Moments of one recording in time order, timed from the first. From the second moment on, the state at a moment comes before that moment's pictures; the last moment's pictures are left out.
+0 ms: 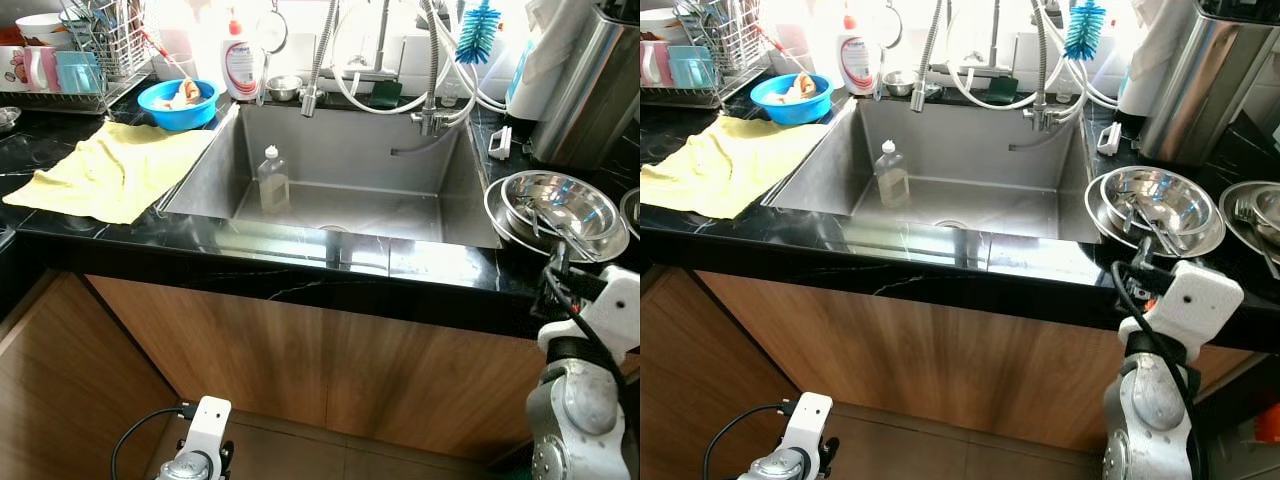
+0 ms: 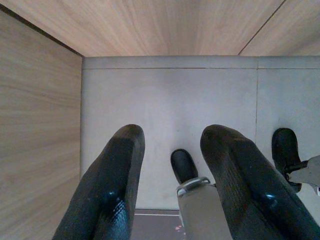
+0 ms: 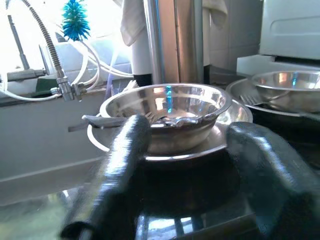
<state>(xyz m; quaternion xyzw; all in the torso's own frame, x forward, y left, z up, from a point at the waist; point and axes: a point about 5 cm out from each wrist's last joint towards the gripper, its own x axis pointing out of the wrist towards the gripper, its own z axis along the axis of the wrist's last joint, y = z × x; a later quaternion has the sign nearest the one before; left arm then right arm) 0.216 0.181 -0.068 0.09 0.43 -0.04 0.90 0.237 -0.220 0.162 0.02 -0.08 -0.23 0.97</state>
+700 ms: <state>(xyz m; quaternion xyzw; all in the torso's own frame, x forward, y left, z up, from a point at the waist) 0.211 0.181 -0.071 0.09 0.44 -0.04 0.89 0.239 -0.209 0.159 0.01 -0.07 -0.21 0.98</state>
